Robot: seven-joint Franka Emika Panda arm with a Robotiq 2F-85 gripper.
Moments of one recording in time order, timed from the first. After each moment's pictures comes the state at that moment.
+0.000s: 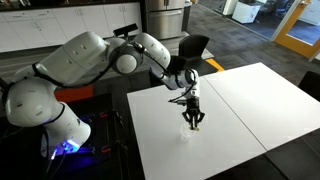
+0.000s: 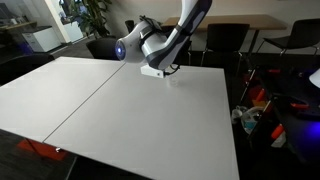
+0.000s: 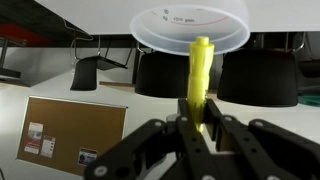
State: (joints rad) arm 0.19 1.13 -0.19 -1.28 -0.80 1.71 2.28
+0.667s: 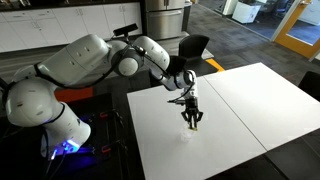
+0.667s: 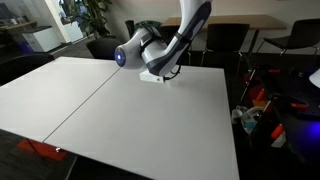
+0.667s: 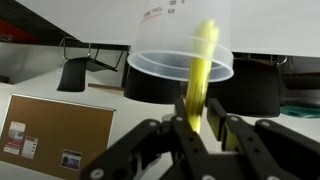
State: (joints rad) arm 0.20 1.17 -0.18 -1.24 -0.80 1.74 2.24
